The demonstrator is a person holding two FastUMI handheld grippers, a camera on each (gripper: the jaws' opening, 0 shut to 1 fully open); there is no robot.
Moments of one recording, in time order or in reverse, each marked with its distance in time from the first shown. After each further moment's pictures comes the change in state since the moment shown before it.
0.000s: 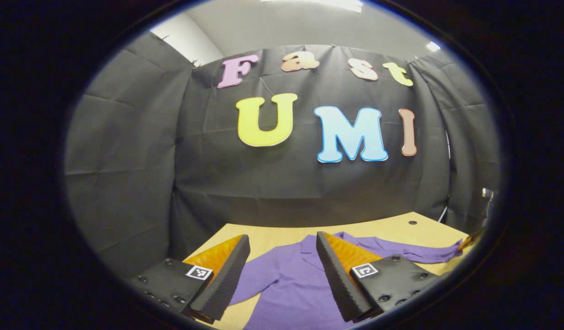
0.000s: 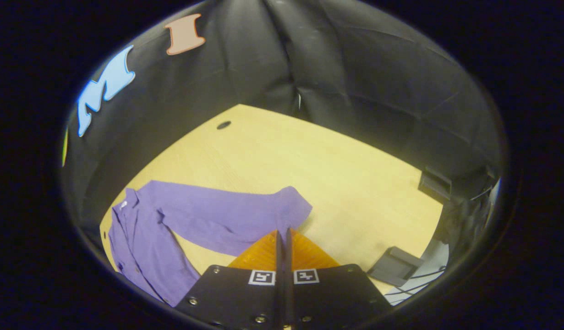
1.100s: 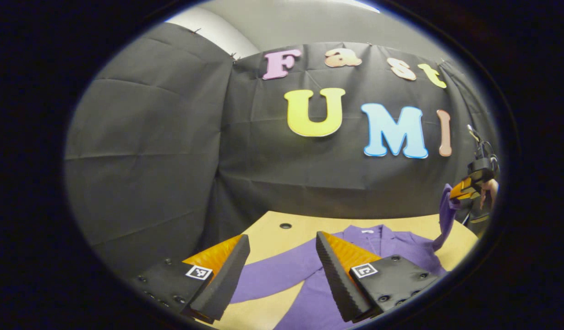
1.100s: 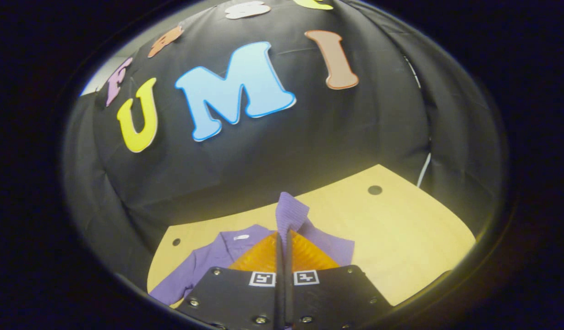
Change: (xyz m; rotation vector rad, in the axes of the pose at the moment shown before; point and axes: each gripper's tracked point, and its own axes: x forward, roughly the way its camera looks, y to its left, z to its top) left arm -0.050 0.118 -0.037 -0.061 0.031 0.252; right arm -0.082 0.337 0.061 -0.303 -0.195 0.542
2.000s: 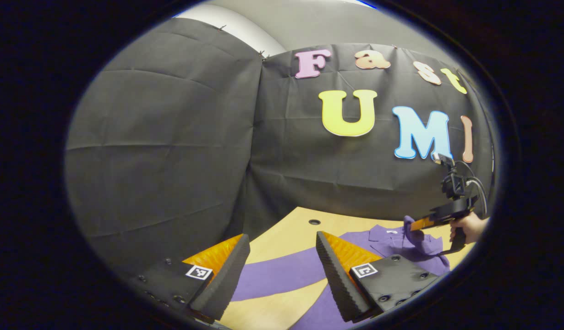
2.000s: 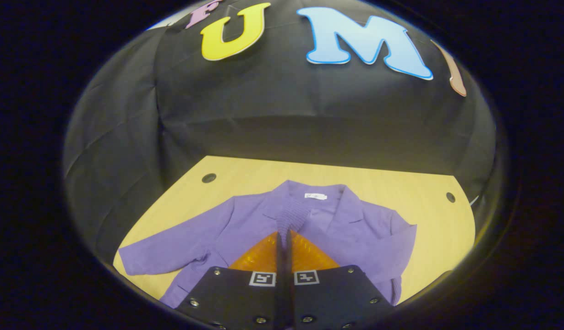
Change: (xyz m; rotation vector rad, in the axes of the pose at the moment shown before) left arm -0.032 0.058 -0.009 -0.052 -0.002 0.154; right arm 0.084 0.155 -0.157 -0.405 0.258 0.211
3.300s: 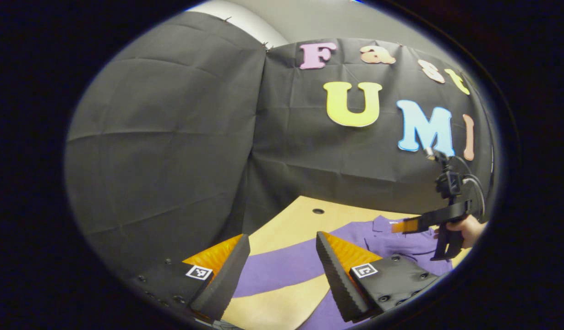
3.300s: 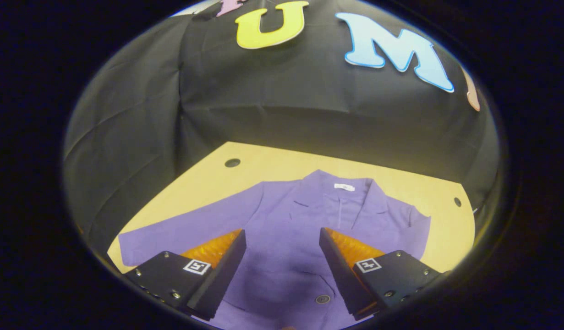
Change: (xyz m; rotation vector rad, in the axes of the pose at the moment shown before) left arm 0.008 0.029 -0.043 -0.030 0.096 0.008; right arm -0.036 0.054 -0.008 -0.072 -0.044 0.036
